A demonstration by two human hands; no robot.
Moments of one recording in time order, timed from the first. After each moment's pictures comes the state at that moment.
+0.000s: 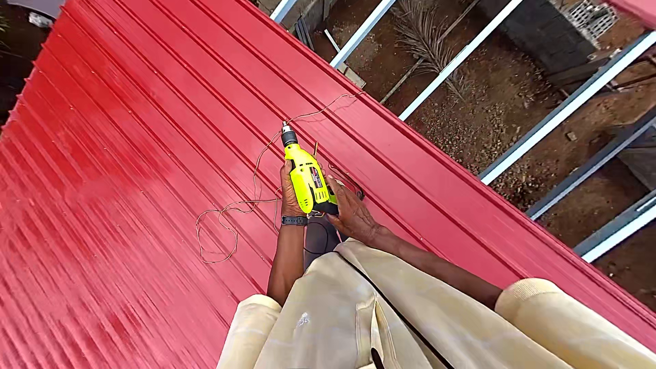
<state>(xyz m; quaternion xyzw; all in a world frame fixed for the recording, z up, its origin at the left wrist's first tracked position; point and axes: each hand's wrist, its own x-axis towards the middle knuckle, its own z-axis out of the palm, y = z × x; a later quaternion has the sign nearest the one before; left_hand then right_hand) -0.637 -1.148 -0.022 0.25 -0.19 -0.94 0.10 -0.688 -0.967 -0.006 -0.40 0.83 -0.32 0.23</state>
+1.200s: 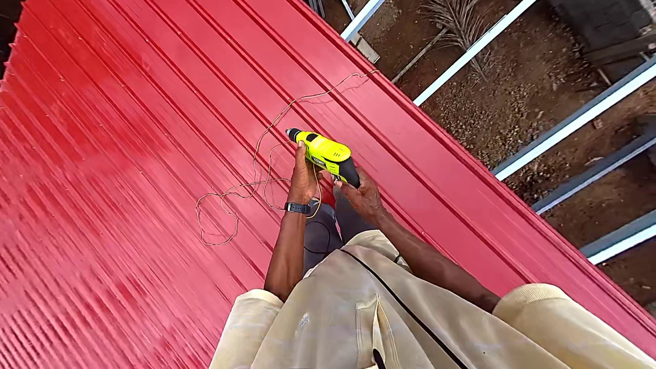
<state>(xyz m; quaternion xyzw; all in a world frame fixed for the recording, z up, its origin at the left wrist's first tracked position) -0.672 -1.142 -0.066 0.46 -0.38 -0.80 -0.02 -0.741 -0.961 -0.078 -0.11 0.79 -0.48 0.37</state>
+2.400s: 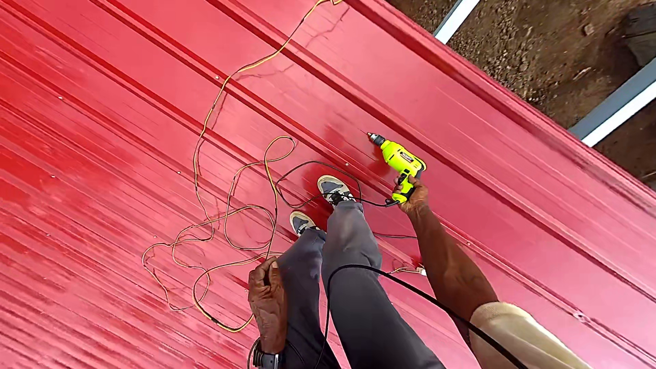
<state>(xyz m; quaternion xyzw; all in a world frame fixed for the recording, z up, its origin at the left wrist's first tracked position) -0.531 -1.089 -0.432 0.53 -0.75 -0.38 -0.10 -0.777 -0.709 -0.684 0.54 0.41 -0.69 0.24</state>
